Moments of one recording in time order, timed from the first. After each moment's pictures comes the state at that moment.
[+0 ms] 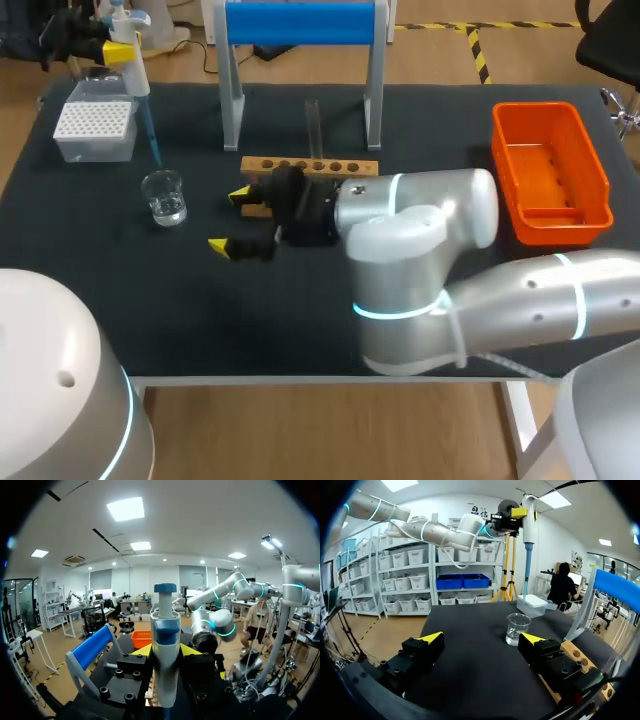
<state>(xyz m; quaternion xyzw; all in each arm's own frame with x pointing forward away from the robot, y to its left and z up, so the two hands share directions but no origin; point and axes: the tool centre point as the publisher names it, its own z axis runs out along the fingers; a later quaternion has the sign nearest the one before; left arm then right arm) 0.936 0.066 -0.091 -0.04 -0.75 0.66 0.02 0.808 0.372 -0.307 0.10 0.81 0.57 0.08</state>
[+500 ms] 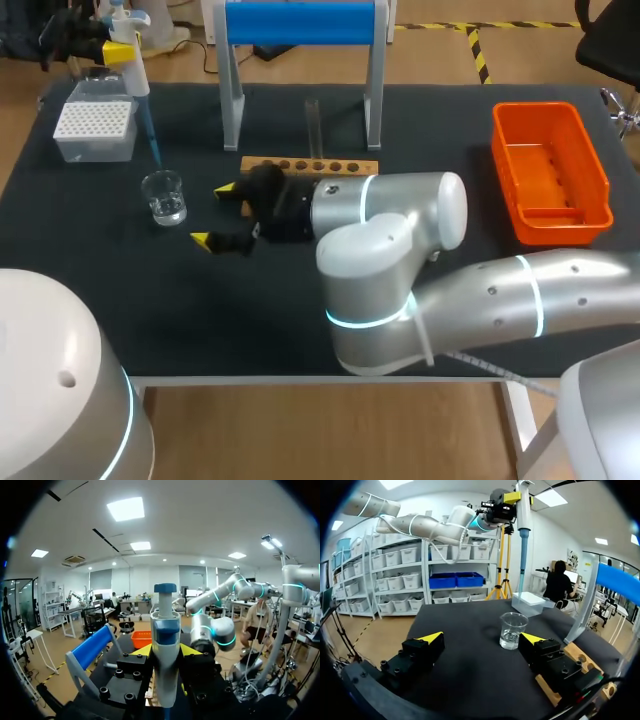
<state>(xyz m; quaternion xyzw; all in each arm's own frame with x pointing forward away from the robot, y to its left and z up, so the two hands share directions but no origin) 0.936 0.066 -0.091 -0.04 -0.75 0.66 0.02 0.832 0.399 -0.324 0.11 0.81 0.57 0.10</state>
